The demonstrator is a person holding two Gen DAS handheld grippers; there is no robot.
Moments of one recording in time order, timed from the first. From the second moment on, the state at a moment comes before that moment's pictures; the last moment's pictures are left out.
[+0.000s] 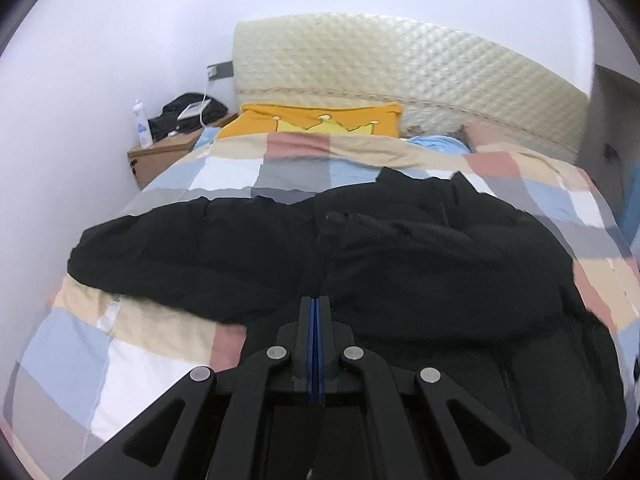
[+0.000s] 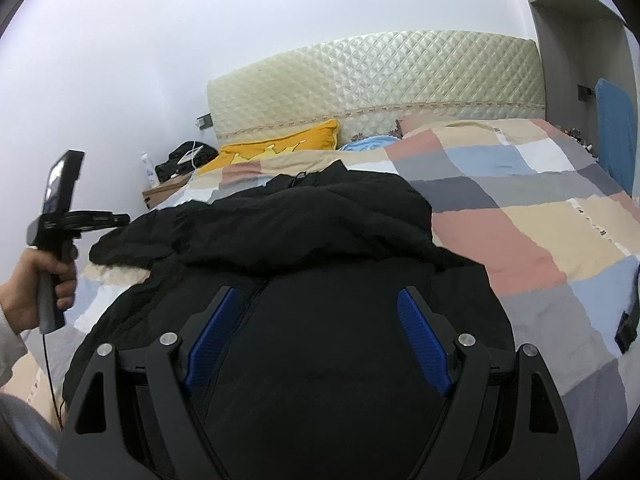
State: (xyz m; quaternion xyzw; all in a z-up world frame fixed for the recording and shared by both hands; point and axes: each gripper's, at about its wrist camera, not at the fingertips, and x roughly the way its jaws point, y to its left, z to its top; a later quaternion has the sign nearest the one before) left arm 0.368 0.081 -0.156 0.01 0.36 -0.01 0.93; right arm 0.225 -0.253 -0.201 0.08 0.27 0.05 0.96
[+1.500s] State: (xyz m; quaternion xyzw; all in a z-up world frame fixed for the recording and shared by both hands) left arm 0.364 0.431 -0.247 -0.30 0.37 0.05 0.88; right arm 0.217 -0.201 -0.201 0.05 0.28 0.04 0.96
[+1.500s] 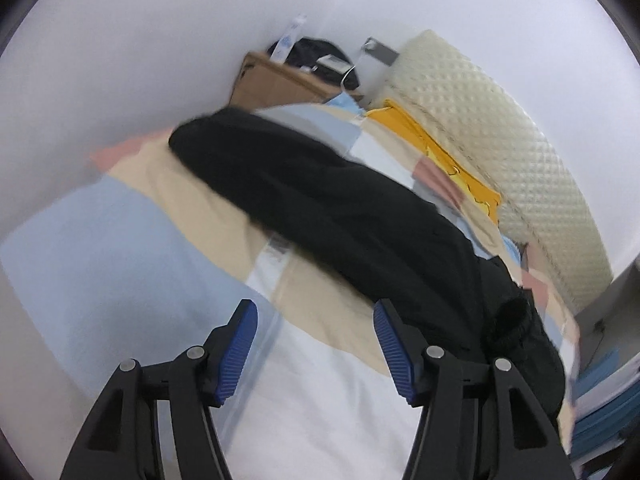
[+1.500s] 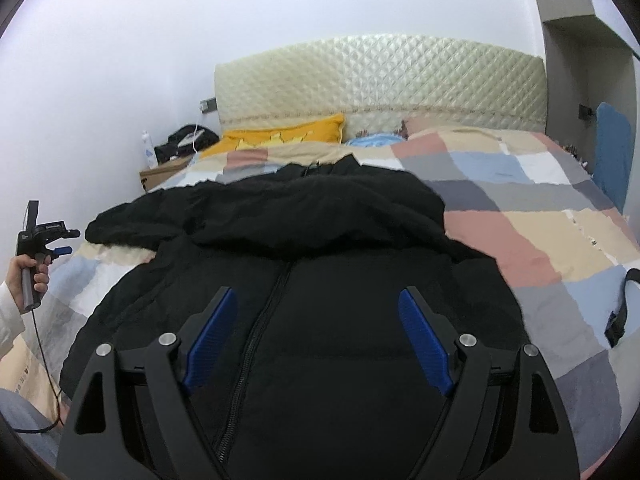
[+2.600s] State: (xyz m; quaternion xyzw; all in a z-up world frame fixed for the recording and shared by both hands) left arm 0.511 0.533 -0.326 -0.47 0.23 0.12 0.84; right arm 0.272 -0.207 -0.232 0.09 0.32 -0.03 0.94
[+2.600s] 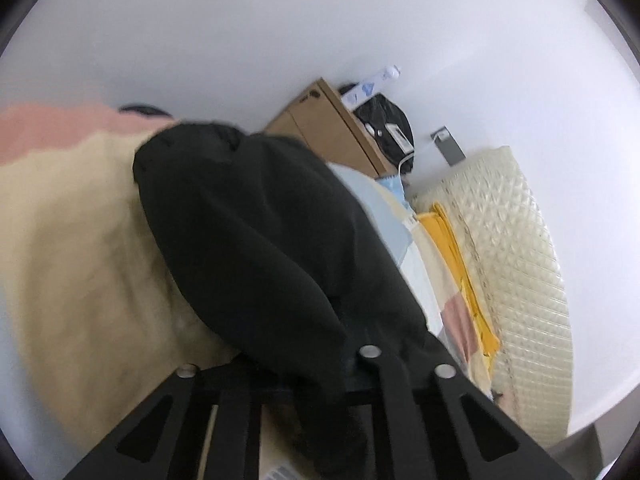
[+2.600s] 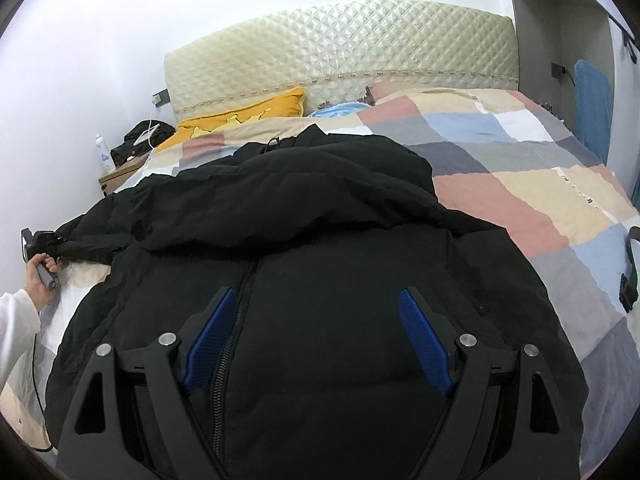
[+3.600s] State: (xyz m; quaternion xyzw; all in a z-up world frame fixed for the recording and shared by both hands) left arm 0.468 0.244 0.033 -0.15 0.17 0.04 0.97; right arm 0.207 -0.253 -0.170 0.10 0.20 -0.06 0.97
